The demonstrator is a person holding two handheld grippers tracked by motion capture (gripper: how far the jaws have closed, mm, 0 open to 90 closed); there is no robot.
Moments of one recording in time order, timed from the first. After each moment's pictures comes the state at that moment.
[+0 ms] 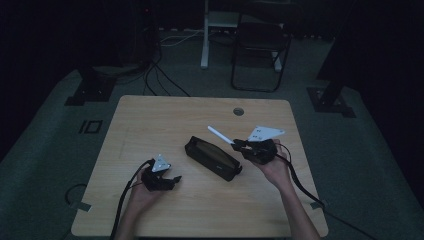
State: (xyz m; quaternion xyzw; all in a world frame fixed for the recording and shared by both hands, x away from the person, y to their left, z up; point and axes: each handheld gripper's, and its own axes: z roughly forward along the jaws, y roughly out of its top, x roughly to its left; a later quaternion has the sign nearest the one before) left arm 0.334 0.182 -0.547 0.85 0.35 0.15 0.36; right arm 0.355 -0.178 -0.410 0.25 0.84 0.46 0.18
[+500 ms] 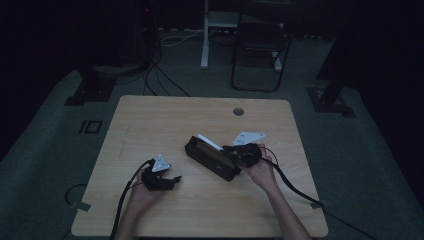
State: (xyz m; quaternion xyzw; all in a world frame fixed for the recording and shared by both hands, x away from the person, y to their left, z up) left arm 0.334 0.182 -0.547 0.85 0.35 0.16 0.36; right arm 0.367 -0.144 -0.448 0.25 0.85 0.43 0.15
